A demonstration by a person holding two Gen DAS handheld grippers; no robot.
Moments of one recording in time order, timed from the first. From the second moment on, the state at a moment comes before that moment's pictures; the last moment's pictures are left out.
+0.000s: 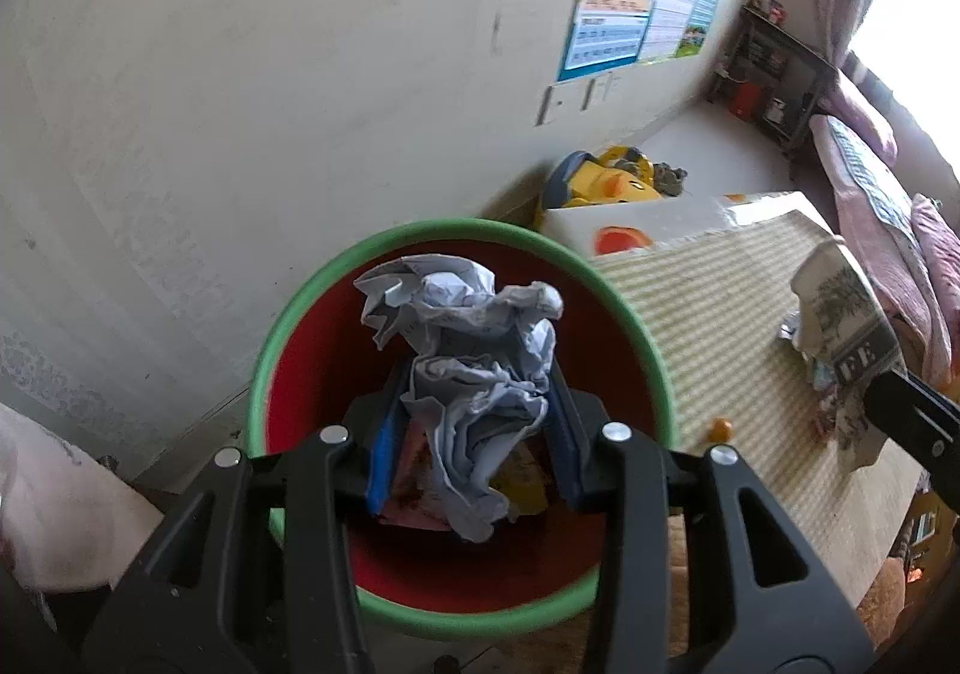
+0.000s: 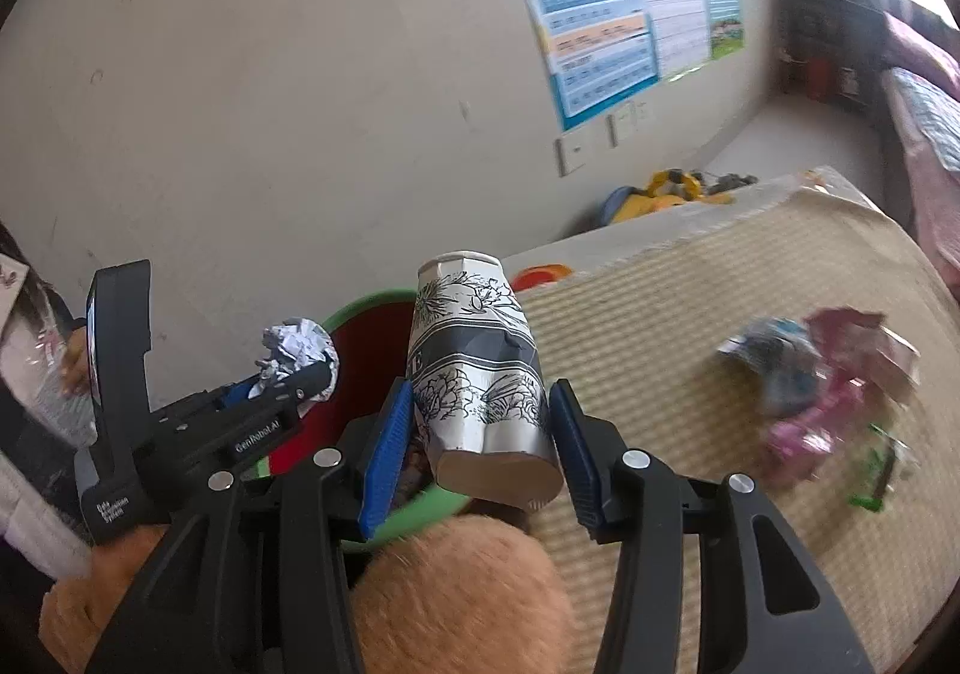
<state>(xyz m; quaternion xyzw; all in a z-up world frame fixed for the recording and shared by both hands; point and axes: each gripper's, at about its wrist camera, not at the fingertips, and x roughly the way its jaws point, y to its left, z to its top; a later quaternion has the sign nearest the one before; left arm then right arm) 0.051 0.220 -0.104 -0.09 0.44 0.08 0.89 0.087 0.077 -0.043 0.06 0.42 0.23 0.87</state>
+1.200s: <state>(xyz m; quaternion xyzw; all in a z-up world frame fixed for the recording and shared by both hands) 0.046 0.064 -0.107 -0.03 0.46 -0.08 0.88 0.086 -0.172 -0.134 0.15 0.48 -0.09 0.86</state>
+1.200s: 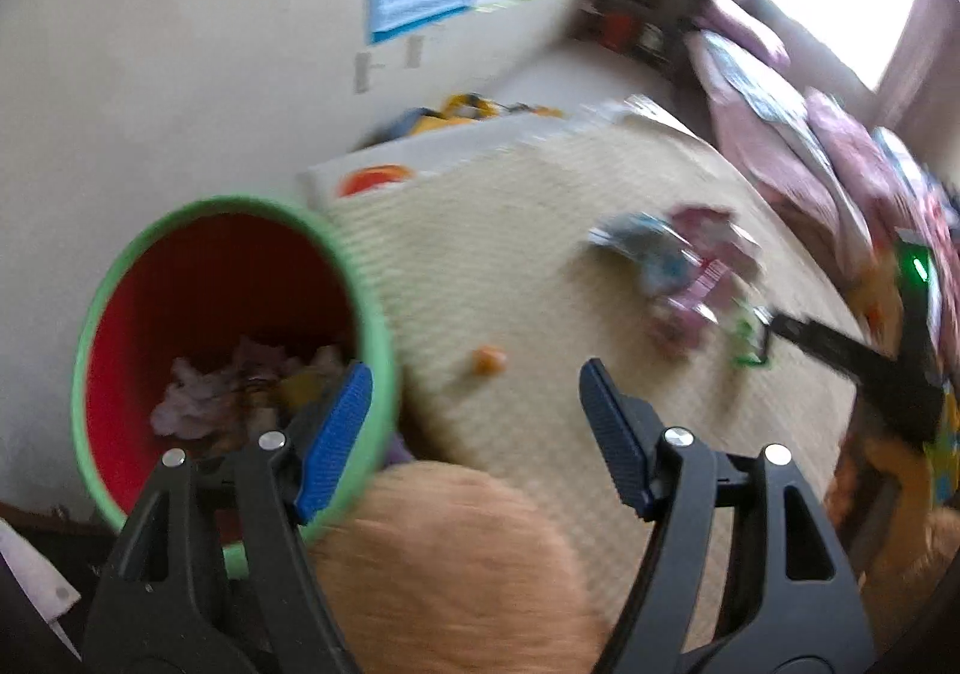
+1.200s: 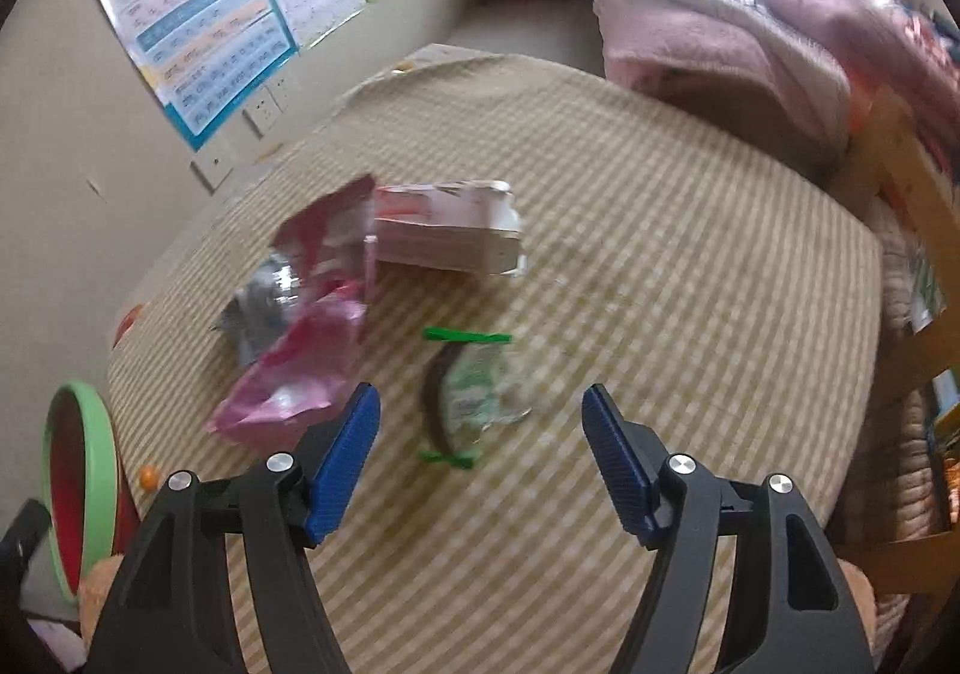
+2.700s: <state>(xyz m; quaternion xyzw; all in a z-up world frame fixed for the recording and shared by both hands) 0.070 -0.069 -0.158 0.05 0.55 -0.17 0.82 -0.039 -0.251 -0.136 0.26 0.49 -0.08 0.83</state>
